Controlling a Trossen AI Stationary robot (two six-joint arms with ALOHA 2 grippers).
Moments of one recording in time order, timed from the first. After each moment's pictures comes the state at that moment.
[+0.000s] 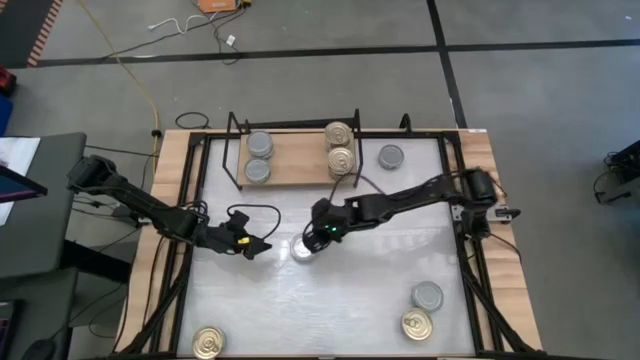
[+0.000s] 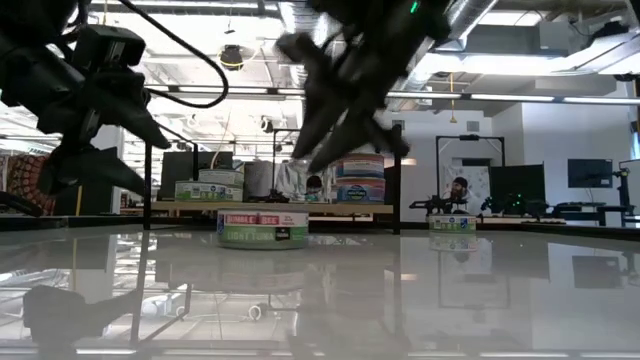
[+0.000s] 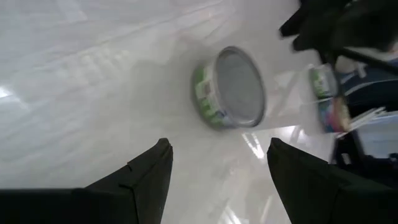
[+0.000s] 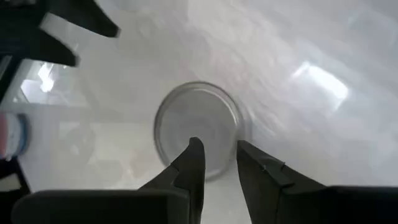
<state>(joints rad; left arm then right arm) -0.41 0.99 0.31 0.11 -0.42 -1.32 0.09 1.90 1.36 -0.37 0.05 0.96</state>
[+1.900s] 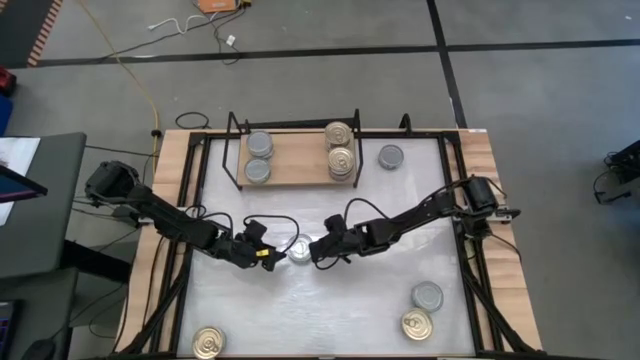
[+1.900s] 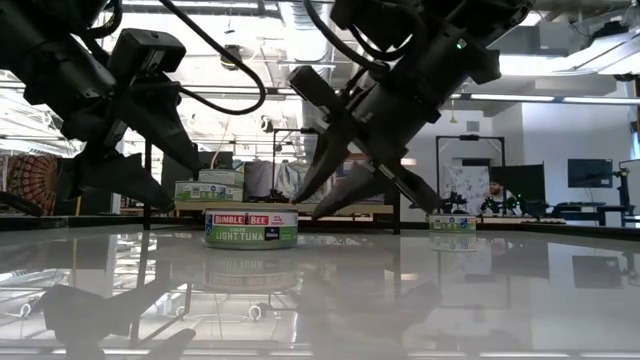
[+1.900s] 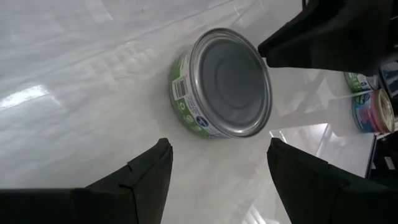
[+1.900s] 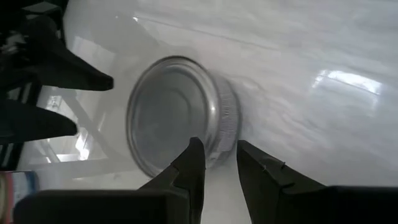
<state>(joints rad) -0.43 1.34 0.51 0.12 -0.45 -1.35 0.22 1.94 1.13 0.00 0.29 1.31</state>
